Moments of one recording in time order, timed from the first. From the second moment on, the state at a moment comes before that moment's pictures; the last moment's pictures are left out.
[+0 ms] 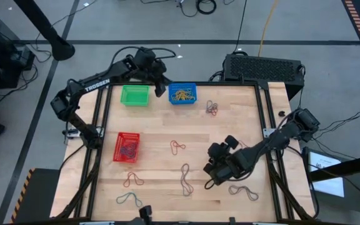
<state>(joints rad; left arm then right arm) 0.67 1.60 1.39 -0.51 0.36 0.19 0.52 1.65 1.17 -0.91 0.68 1.10</state>
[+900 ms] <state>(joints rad) 0.80 1.52 1.38 -1.01 0.27 0.19 0.44 1.70 1.17 -0.71 0.88 0.85</state>
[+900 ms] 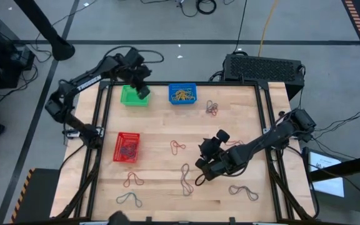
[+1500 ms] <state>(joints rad) 0.39 0.98 0.91 -1.16 0.25 -0.33 0.40 1.78 1.17 -0.57 0.83 0.66</state>
